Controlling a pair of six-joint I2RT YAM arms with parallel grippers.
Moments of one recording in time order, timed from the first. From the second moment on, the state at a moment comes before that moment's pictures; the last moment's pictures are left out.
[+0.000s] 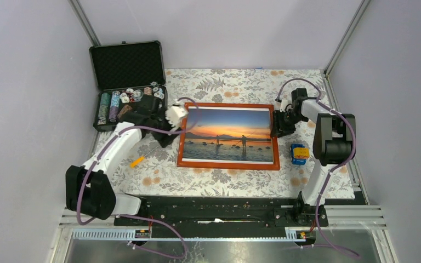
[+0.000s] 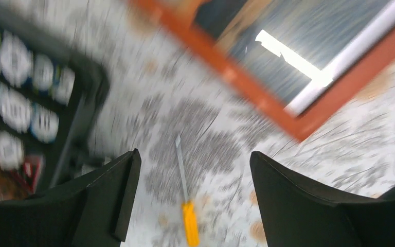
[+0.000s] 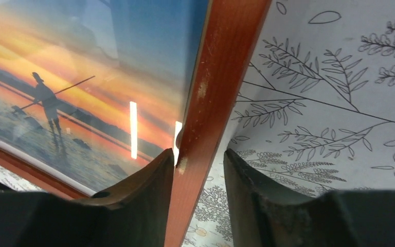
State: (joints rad) left arm -0.17 1.36 1.04 -0.76 0.22 0.67; right arm -0.02 1.93 1.27 -0.71 -0.40 -0.15
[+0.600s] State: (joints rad) left arm -1.07 1.74 1.15 -0.53 -0.04 0.52; right arm -0.03 1.87 1.27 -0.71 -0.41 -0.04
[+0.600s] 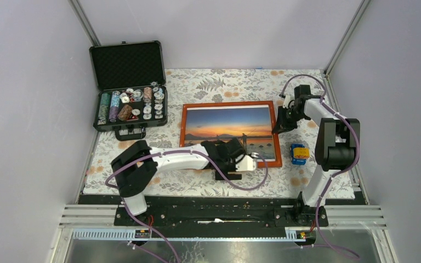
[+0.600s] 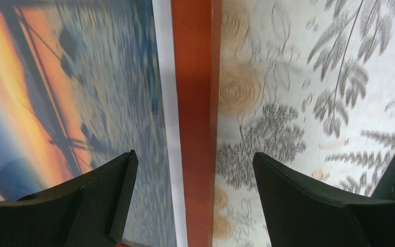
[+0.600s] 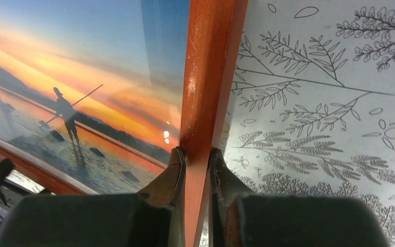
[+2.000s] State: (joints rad) left arm -1.27 1.98 1.35 -0.28 -0.65 0.48; right arm -0.25 1.77 1.53 -0.86 -0.80 0.13
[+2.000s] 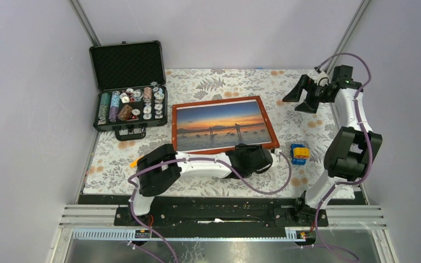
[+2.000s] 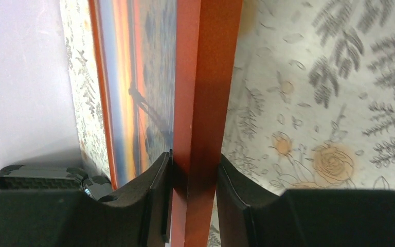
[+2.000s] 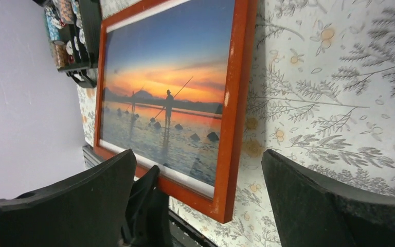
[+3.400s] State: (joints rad) left arm -0.57 1.90 2.12 -0.62 -0.24 -0.50; right arm -0.12 1.59 1.53 -0.81 -0.74 0.05
